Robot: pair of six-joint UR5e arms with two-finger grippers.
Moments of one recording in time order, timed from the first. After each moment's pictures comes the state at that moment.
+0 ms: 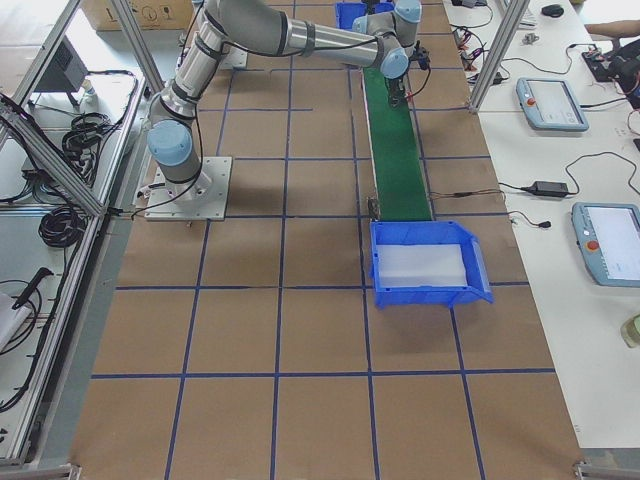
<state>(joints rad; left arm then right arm) -1.28 -2.04 -1.65 -1.14 1.31 0.58 1.83 -0.88 1.22 -1.95 -1.58 0.11</state>
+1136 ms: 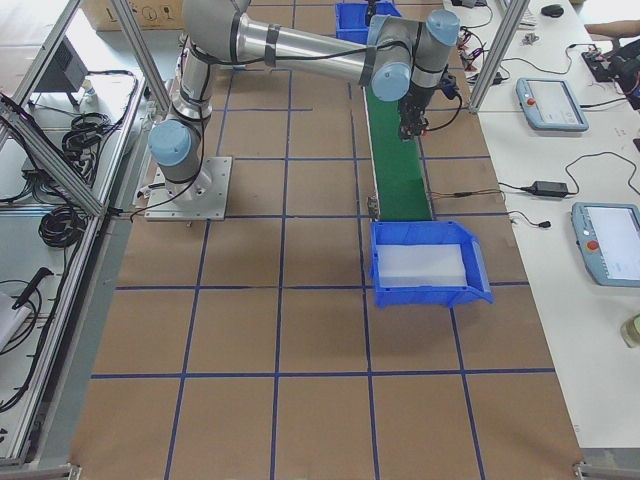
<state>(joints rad) -1.28 -2.03 -1.63 -1.14 1.31 0.58 1.38 -1.12 1.24 -1.63 -1.60 -0.52</state>
